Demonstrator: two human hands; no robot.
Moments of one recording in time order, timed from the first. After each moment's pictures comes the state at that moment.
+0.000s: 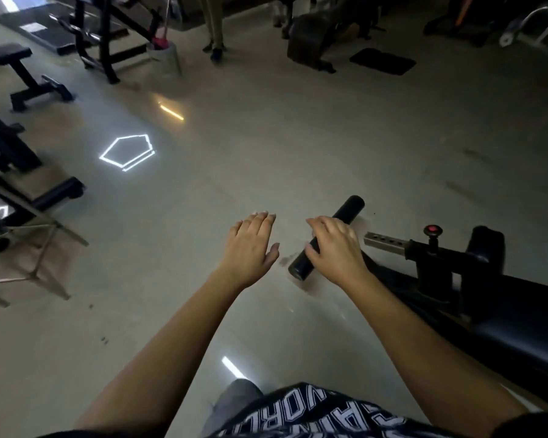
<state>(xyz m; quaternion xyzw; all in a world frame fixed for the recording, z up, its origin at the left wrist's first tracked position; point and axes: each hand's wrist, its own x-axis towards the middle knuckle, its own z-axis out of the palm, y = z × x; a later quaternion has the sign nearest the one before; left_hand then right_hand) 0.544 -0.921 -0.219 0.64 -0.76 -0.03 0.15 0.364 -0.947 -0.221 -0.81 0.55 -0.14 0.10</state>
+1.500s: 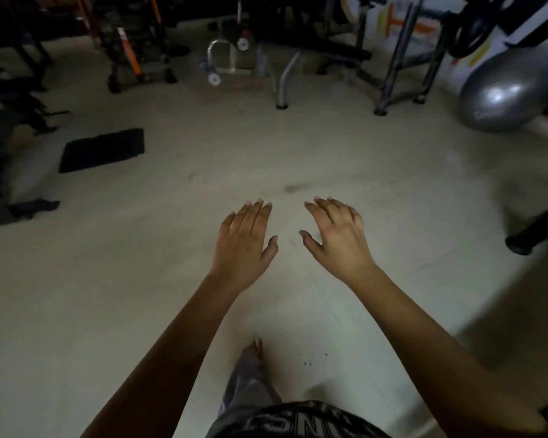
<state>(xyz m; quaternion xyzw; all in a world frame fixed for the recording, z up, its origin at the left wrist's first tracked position) 0.188 -1.986 -0.201 0.16 -0.97 -0.06 0.16 0.071 -1.844 -0.211 -0.44 0.86 -0.19 -0.18</state>
